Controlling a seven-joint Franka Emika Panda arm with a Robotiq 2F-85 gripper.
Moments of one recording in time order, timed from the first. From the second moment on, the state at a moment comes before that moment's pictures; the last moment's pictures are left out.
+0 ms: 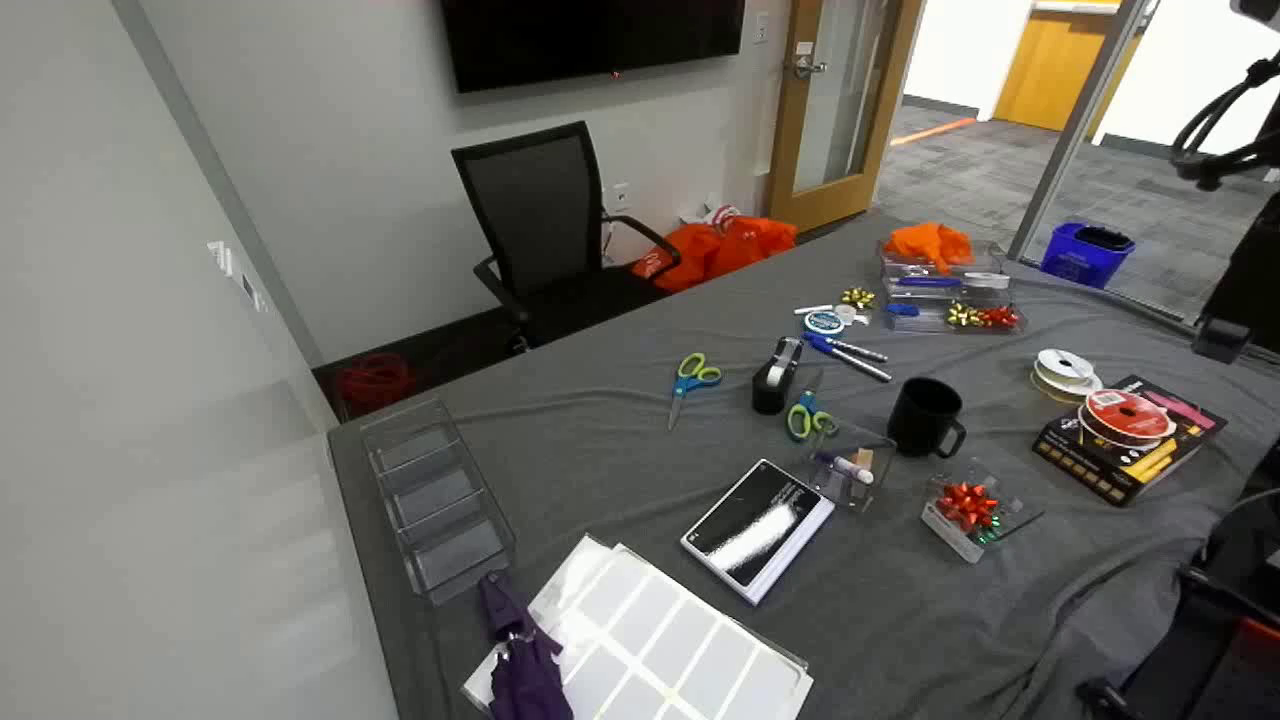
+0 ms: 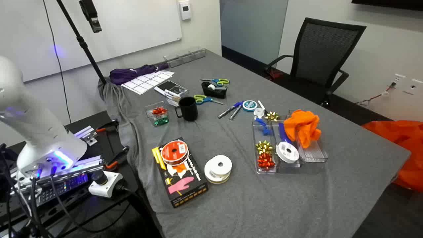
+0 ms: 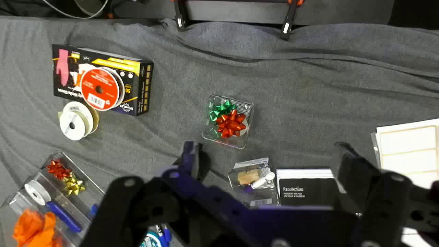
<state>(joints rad) 0.09 -0.66 0.31 -2.36 -0.03 1.62 0.26</state>
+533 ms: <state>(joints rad) 0.09 -0.65 0.29 -2.36 -0.04 1.62 0.28</state>
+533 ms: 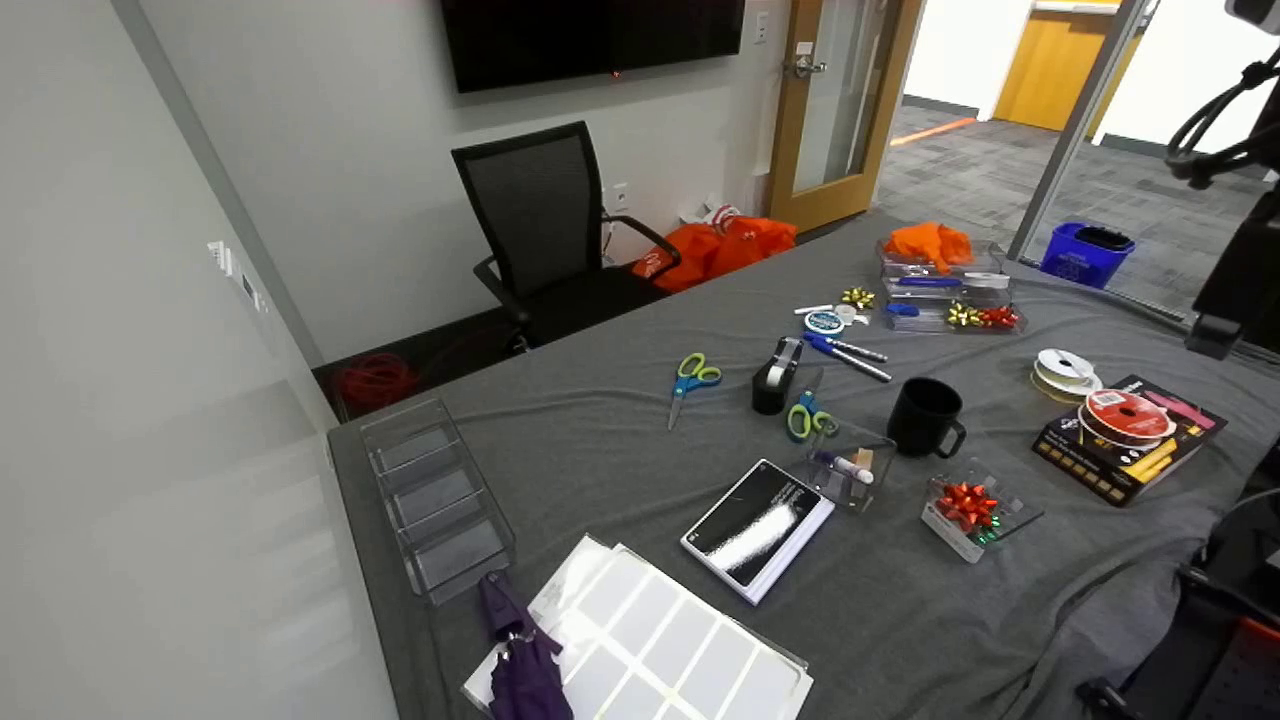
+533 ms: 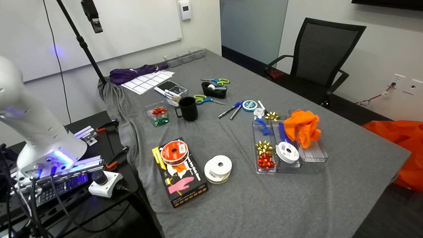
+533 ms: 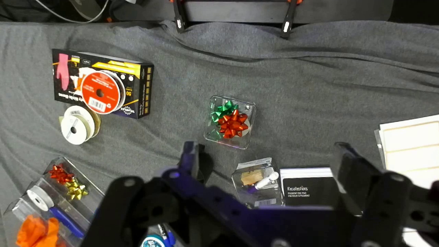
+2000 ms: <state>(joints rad) 0.05 -0.34 0.12 -2.71 -0.05 2.39 0.34</state>
